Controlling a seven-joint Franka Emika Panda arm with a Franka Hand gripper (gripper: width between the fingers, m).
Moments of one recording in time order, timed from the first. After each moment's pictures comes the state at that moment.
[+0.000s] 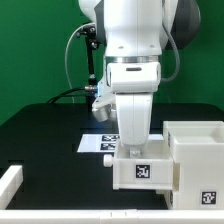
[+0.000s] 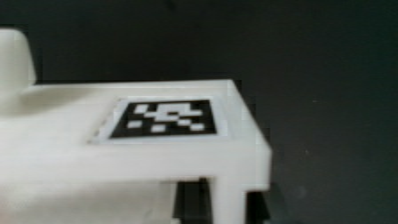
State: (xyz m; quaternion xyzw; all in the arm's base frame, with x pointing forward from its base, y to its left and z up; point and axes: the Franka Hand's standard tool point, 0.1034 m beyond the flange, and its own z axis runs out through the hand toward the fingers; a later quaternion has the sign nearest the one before) arm 0.545 -0.004 0.059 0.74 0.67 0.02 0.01
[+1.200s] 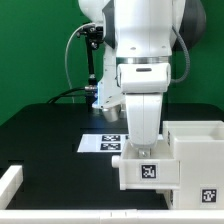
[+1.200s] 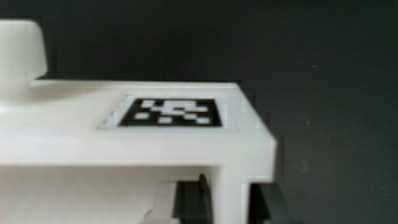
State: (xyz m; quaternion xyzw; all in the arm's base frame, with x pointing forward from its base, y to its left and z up) arm 0.544 0.012 0.058 0.75 0.66 0.03 0.01
